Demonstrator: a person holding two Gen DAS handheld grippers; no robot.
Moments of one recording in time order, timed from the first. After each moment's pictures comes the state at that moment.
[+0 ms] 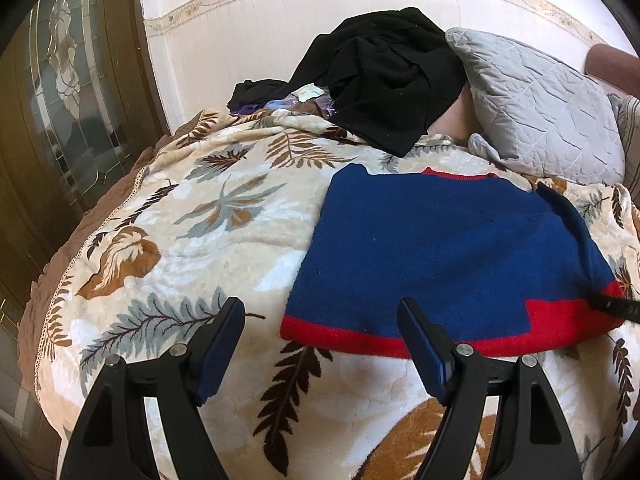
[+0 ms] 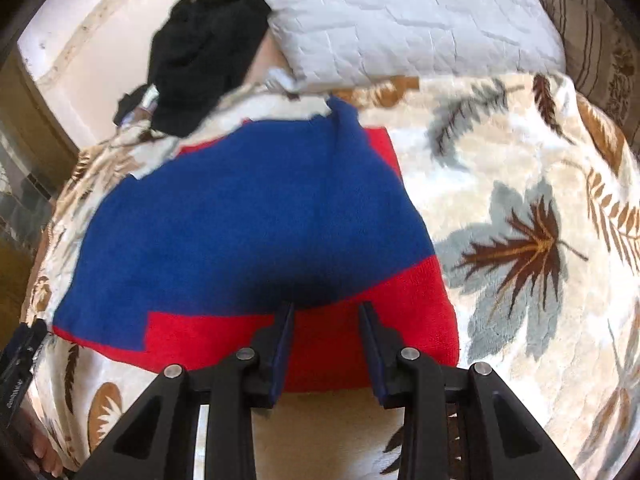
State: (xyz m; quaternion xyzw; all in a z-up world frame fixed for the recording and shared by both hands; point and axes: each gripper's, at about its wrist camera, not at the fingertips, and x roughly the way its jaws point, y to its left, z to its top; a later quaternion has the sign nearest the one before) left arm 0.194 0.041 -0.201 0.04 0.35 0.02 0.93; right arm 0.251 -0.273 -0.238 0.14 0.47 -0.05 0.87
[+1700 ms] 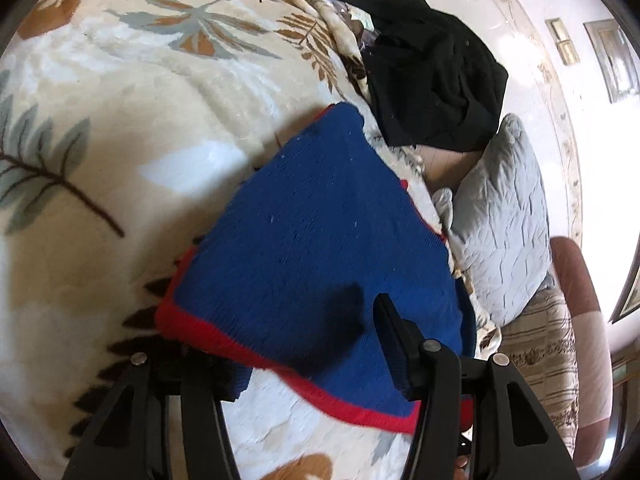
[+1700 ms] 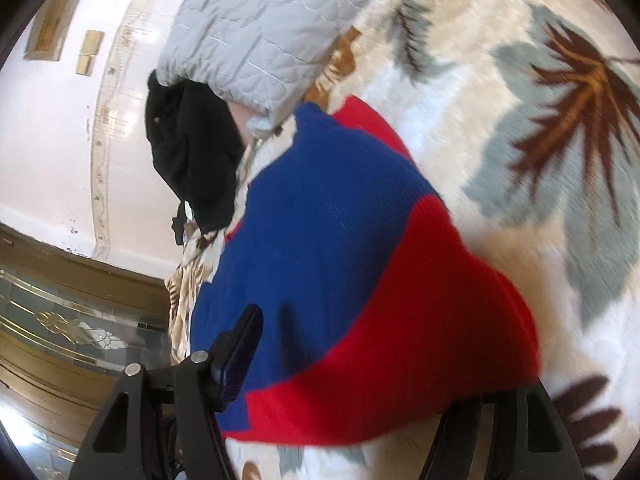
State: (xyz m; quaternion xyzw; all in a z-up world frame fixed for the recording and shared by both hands) left arm 0.260 0.084 -0.274 -0.39 0.44 -0.11 0.80; right arm 0.261 -0.319 -0.280 0.48 0.34 0.03 0.81
